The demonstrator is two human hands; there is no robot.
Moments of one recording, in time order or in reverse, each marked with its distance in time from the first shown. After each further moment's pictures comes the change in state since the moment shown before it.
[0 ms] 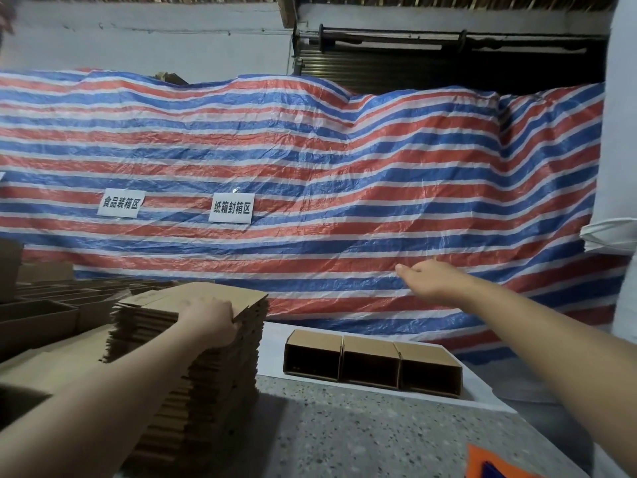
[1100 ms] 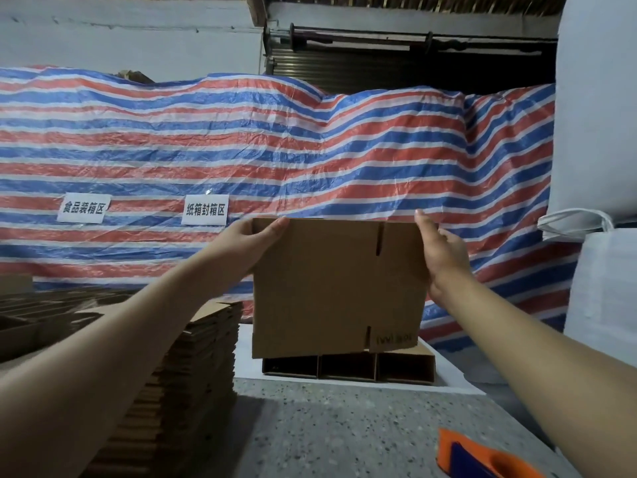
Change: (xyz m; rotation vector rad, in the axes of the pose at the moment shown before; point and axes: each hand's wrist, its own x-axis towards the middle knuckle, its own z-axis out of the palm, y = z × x) left_hand -0.065 0.074 -0.136 -1.503 0.005 0.415; right_hand -0.024 0.016 -0.017 1.175 0.516 0.039
